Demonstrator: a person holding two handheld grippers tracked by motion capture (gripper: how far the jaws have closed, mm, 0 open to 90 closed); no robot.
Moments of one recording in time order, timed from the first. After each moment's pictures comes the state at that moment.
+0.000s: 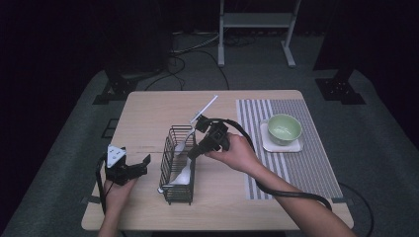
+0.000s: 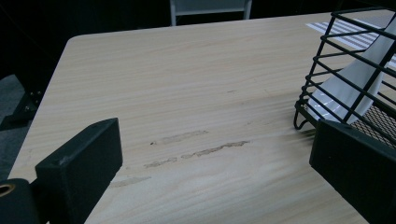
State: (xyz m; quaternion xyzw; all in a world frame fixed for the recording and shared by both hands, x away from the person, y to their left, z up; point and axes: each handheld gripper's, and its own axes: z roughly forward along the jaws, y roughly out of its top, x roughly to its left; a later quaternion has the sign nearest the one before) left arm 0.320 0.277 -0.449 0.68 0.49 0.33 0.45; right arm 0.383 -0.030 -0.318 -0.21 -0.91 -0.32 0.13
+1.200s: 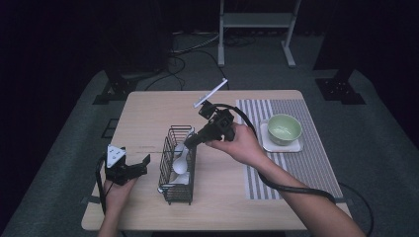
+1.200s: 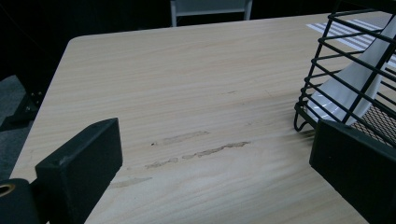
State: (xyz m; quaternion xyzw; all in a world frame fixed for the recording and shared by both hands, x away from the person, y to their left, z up) left arm 0.320 0.277 -0.449 0.68 0.49 0.33 0.45; right arm 0.375 -0.043 -0.267 -0.20 -0.89 -0.38 0.15
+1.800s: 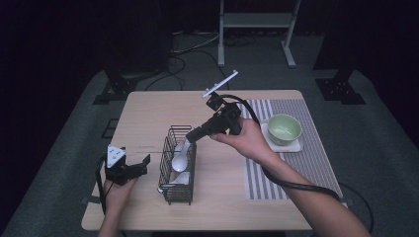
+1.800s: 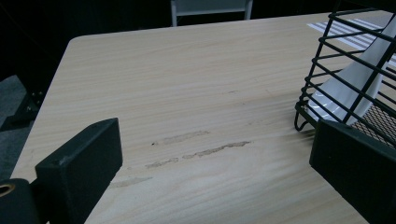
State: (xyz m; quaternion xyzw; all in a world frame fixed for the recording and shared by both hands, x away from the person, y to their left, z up) left arm 0.320 0.277 -0.449 0.68 0.49 0.33 0.45; right arm 0.378 -0.059 -0.250 -0.21 -0.86 -0.42 0.18
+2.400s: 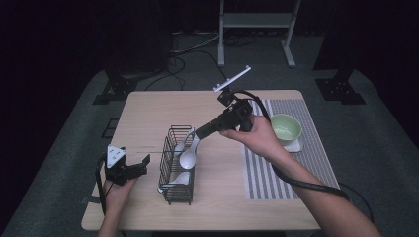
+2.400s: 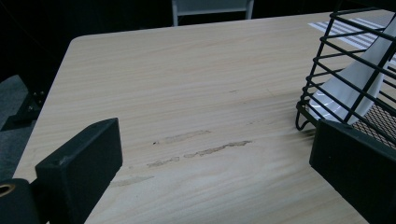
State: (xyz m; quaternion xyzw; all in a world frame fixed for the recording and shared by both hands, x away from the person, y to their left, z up) left arm 0.320 0.277 -0.449 0.68 0.49 0.33 0.44; right arm 0.377 -0.085 -0.238 -0.22 -0.86 -0.43 0.17
